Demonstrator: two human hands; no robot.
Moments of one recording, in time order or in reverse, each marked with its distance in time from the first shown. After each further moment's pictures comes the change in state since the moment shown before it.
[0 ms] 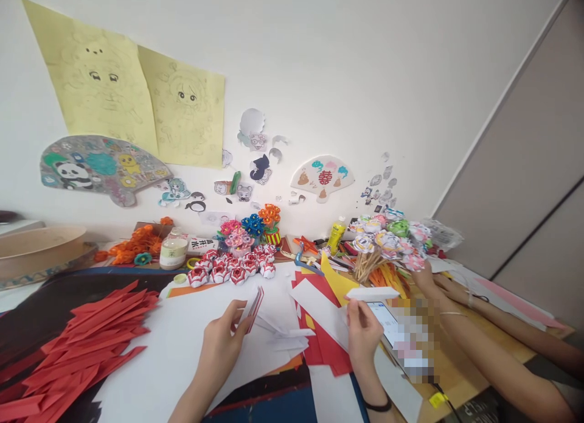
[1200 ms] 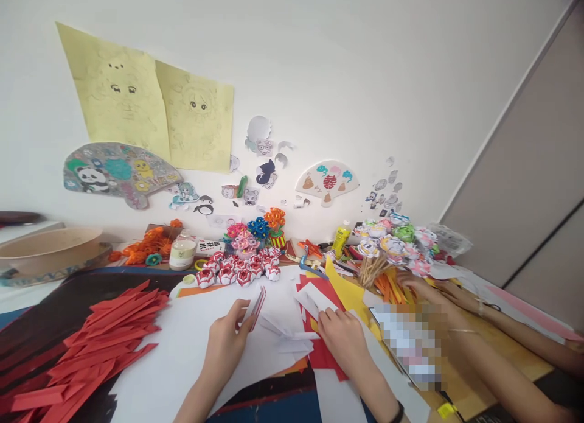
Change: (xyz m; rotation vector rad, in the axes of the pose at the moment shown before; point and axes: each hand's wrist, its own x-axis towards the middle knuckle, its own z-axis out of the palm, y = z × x) left_hand 0.002 -0.003 -0.003 0.020 0.022 0.000; right_hand -0.007 -0.031 0.012 -1.116 -0.659 -0.921
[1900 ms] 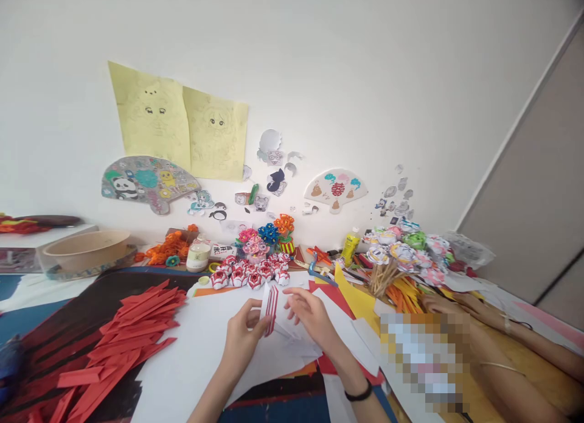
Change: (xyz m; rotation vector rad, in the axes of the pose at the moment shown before) left_hand -0.003 0.006 0.005 -0.537 -0.073 -0.023; right_hand 0.065 -0.056 -0.024 1.463 -0.150 0.292
